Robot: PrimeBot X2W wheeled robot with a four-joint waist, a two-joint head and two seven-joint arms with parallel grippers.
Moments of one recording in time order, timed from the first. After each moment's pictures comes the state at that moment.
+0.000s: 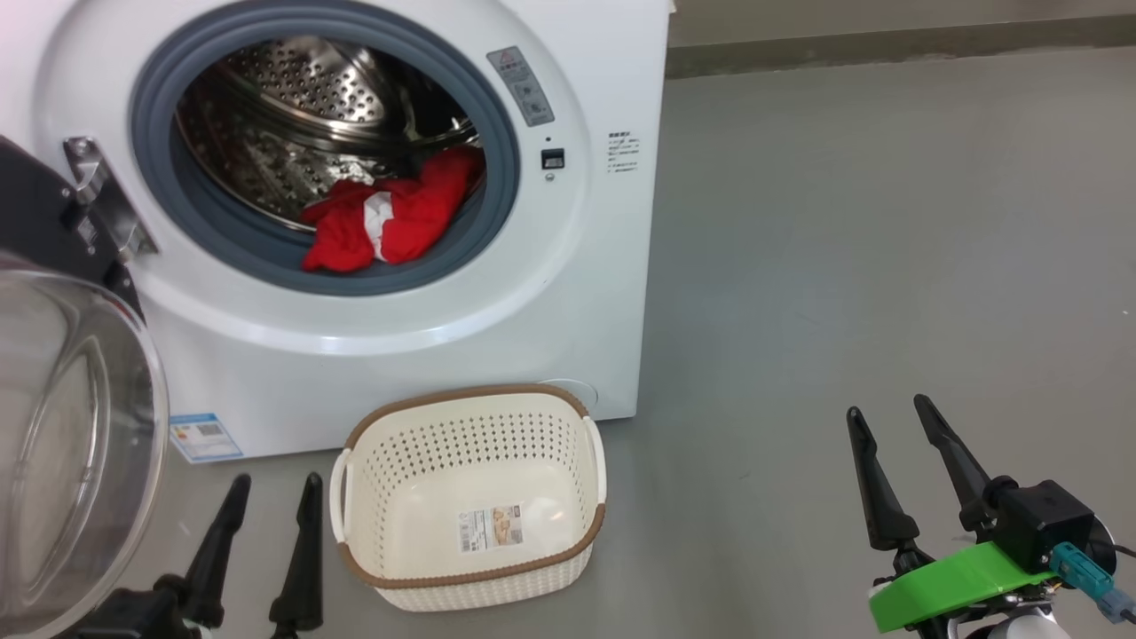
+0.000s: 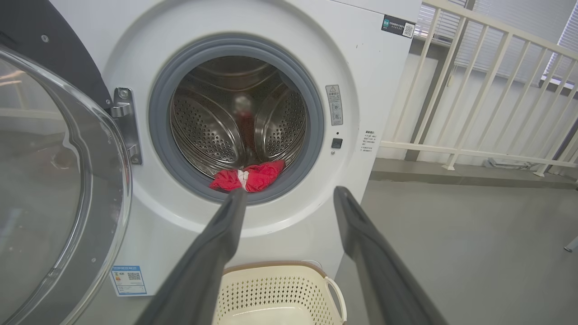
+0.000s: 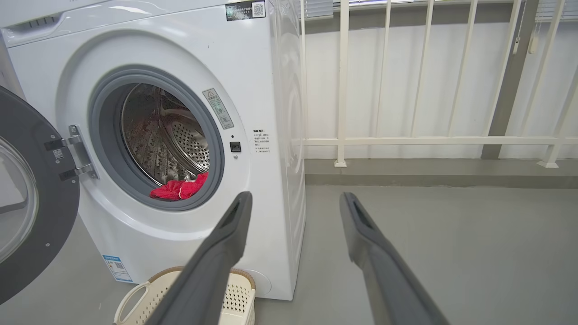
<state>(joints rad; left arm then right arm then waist) 0.00 0.10 0.01 0.07 -0.33 -0.10 -0.20 -0.04 -0.05 -0.01 0.19 0.24 0.13 -0.25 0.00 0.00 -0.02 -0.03</state>
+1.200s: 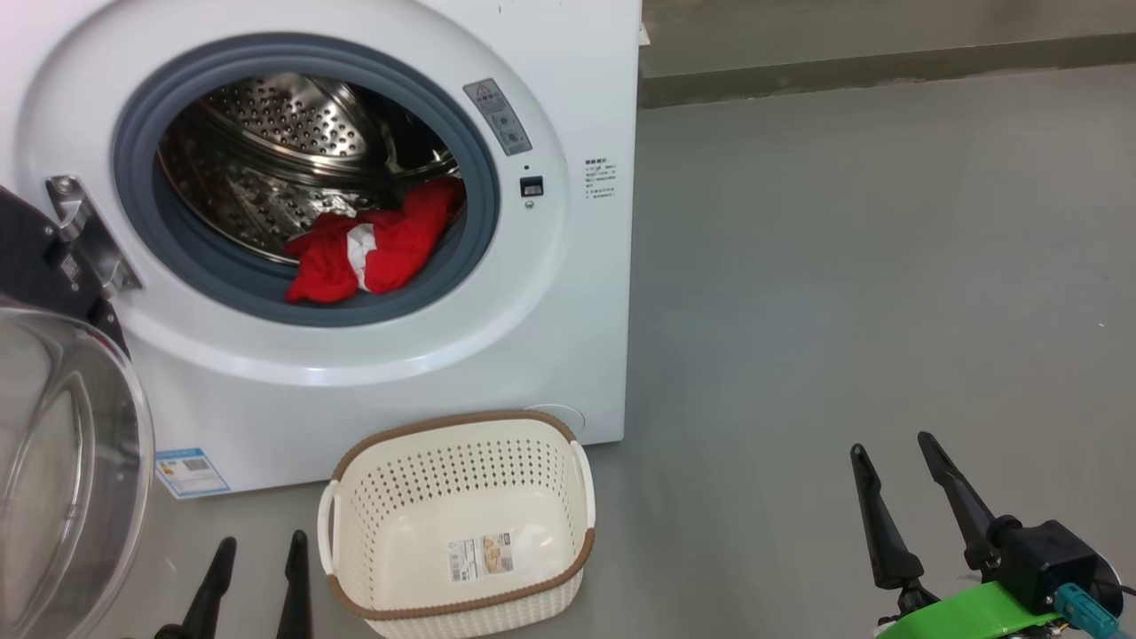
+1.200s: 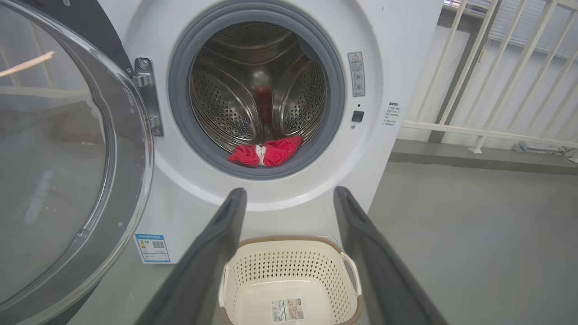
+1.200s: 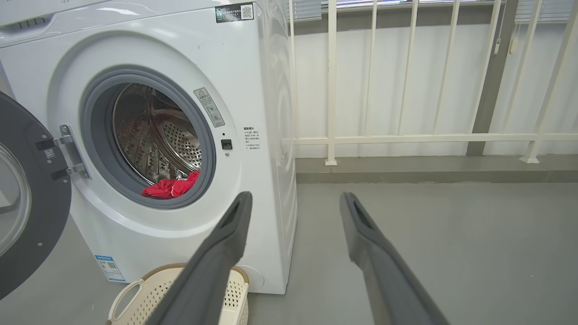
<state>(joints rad) 0.10 0.11 0.01 0.10 -0.33 -0.02 -0.20 0.06 -0.04 -0.01 0.14 0.23 0.13 -0.25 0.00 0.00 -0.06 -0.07</state>
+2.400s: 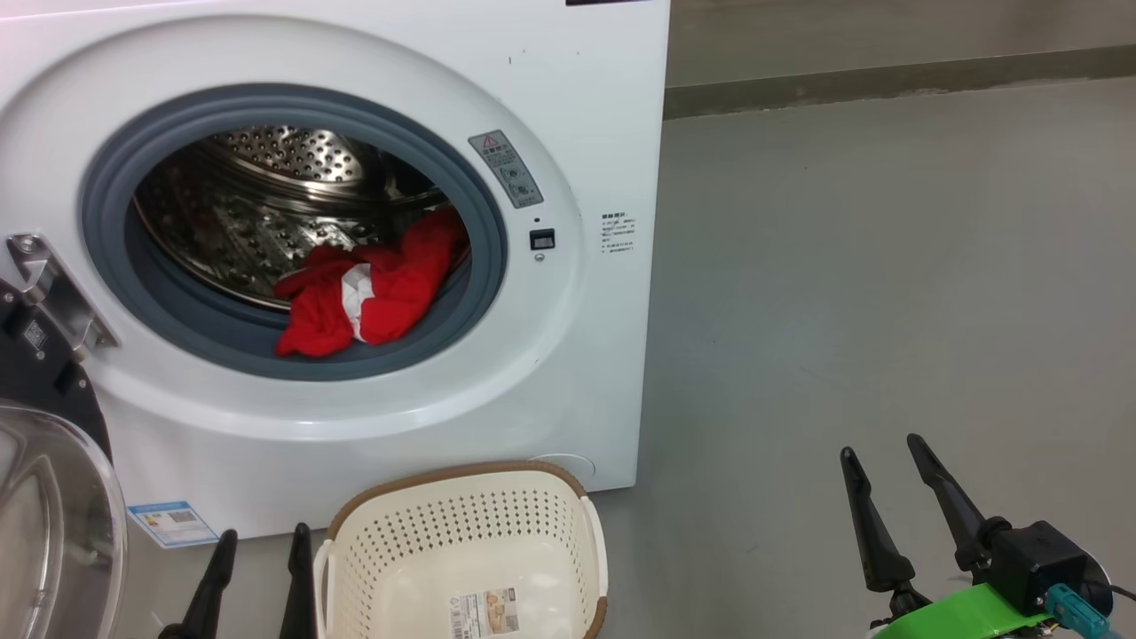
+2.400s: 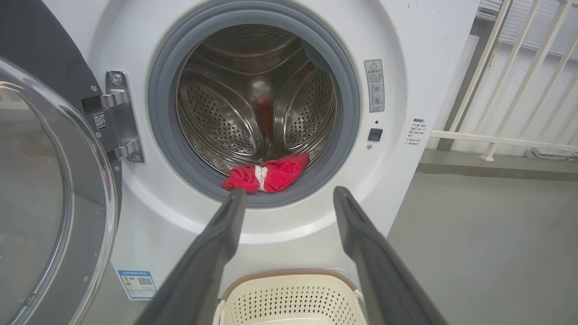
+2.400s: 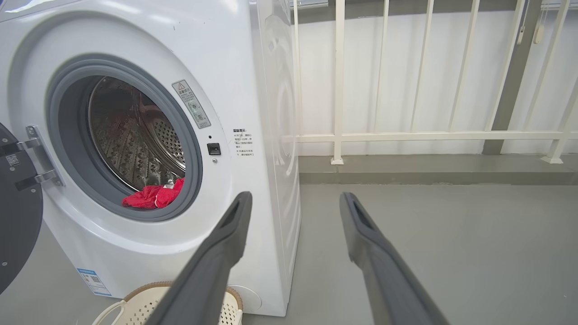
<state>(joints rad) 0.10 0.12 -0.01 0.08 -0.31 0.01 -0.23 0.05 -0.04 0.01 0.14 0.23 0.13 -0.25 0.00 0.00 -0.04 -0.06</state>
